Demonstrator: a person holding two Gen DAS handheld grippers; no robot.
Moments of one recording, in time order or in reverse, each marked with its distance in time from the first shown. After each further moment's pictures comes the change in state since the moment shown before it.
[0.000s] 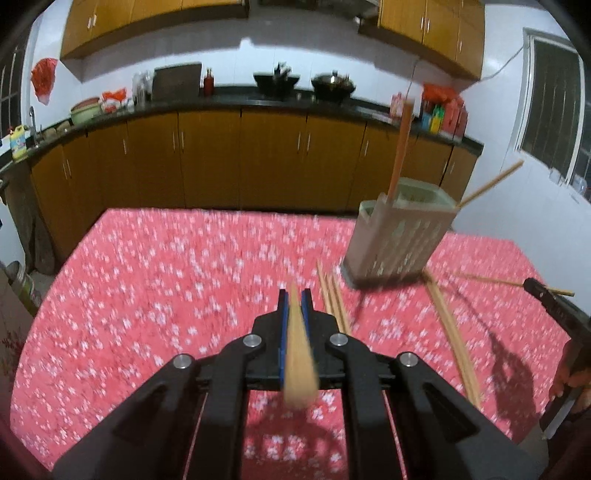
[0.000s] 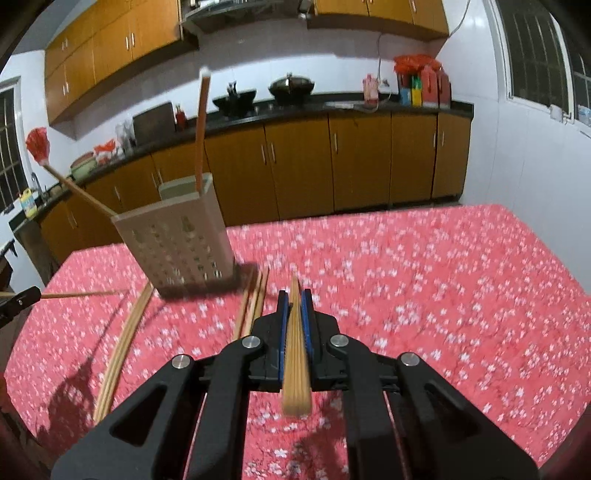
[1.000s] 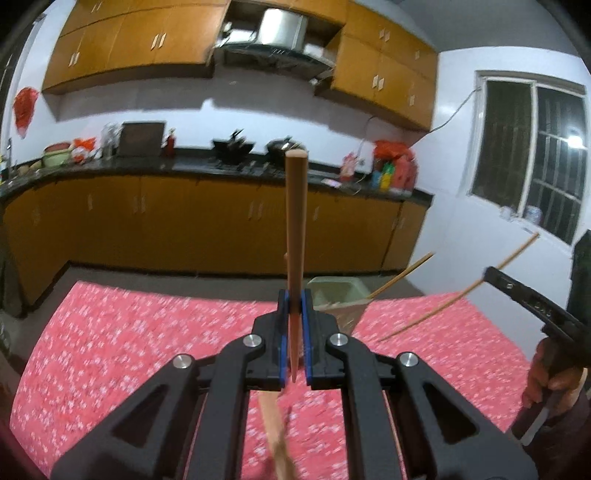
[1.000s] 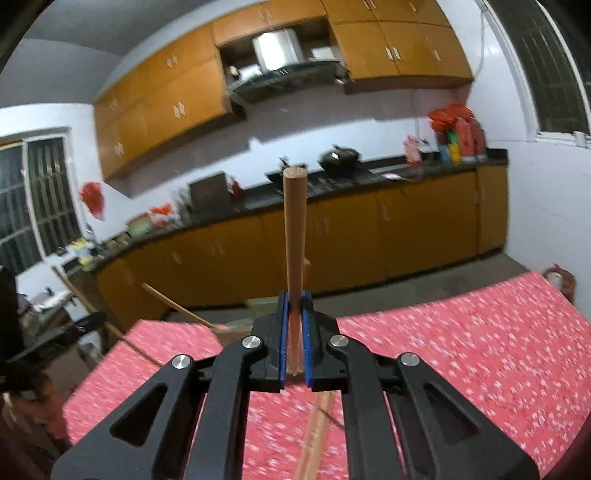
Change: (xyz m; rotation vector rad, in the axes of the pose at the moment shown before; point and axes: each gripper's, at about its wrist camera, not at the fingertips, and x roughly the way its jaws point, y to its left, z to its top) left arm -0.076 -0.045 0.057 0.041 -0.242 -0.196; right arm -0.082 0.026 0.077 0.008 -0.249 0.266
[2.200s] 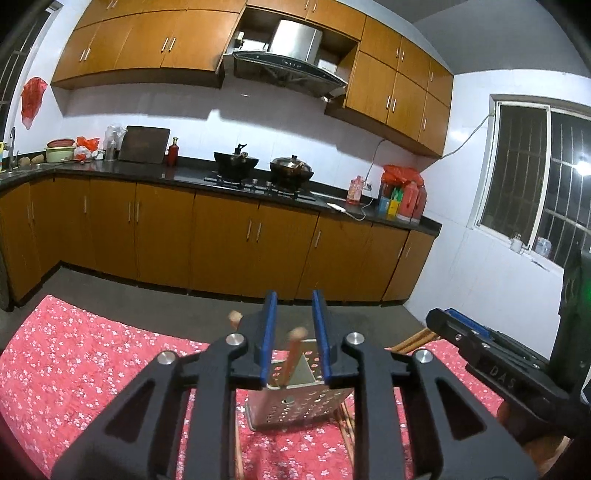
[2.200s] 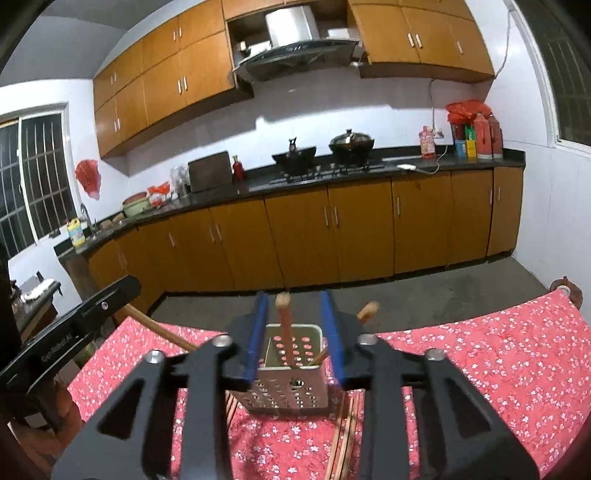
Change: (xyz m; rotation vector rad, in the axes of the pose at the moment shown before) left arm 0.088 -0.010 0.026 -0.086 -0.072 0.025; right arm 0.087 0.025 0.010 -0.045 0.077 -0.046
